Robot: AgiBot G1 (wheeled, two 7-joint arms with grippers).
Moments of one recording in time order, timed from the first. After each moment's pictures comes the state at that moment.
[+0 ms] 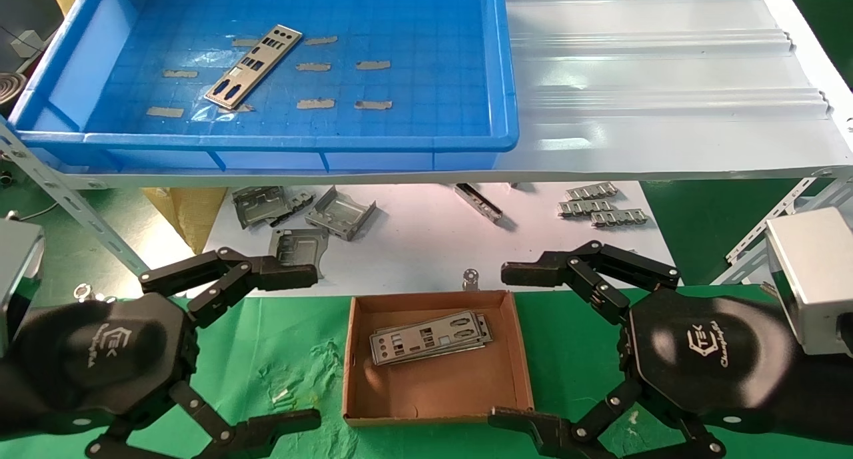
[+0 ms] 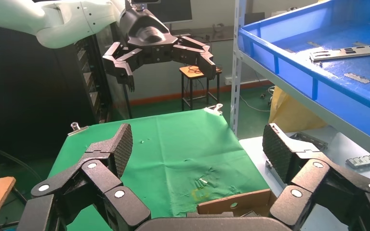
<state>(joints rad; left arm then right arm) -1.08 0.61 0.28 -1.28 0.73 1.50 -0.18 1.09 -0.58 -0.35 1.27 -0.68 -1.47 0.15</state>
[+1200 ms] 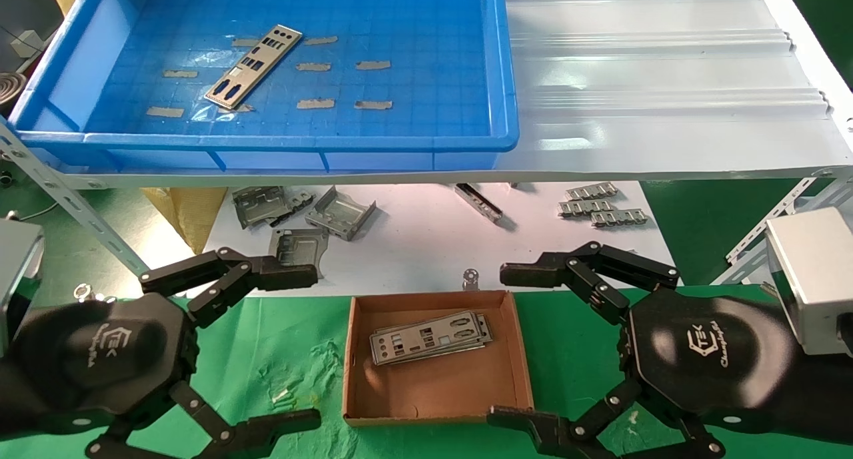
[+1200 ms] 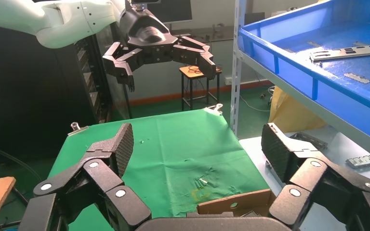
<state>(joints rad) -1.08 0.61 0.28 -1.28 0.73 1.50 -0.18 1.09 -0.58 -0.35 1.27 -0.68 -1.47 0.15</state>
